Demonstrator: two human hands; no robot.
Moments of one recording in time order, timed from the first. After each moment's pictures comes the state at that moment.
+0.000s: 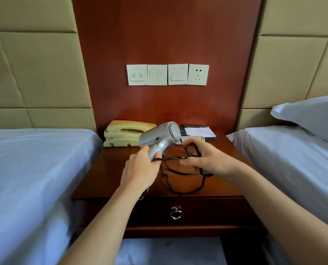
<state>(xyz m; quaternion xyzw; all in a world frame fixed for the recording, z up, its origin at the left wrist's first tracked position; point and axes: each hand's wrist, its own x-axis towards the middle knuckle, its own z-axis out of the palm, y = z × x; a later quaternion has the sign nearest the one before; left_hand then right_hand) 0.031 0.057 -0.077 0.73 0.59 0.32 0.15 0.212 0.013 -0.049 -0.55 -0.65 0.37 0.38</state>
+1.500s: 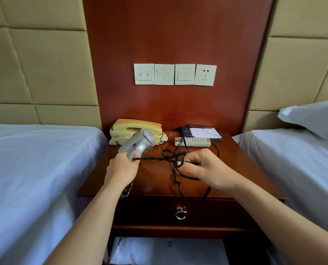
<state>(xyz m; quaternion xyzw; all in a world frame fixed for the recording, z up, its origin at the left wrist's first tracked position) -0.022 0.114 -0.112 0.65 0.66 0.33 0.21 0.186 0.003 -0.062 -0.47 -0.75 0.27 0.37</state>
